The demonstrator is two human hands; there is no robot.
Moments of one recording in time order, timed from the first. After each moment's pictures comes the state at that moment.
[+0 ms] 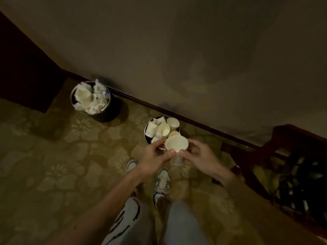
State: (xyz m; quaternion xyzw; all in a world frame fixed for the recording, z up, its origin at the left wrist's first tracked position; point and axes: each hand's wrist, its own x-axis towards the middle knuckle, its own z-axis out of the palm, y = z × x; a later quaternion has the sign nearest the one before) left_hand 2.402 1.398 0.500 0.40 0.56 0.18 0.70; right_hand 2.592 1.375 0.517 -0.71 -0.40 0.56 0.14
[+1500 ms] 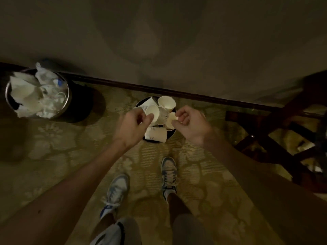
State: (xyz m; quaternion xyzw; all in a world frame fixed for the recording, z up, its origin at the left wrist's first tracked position) left_hand 2.383 1.506 0.311 0.69 0.55 0.11 0.45; right_hand 2.580 1.436 0.354 -0.78 -0.44 0.41 0.17
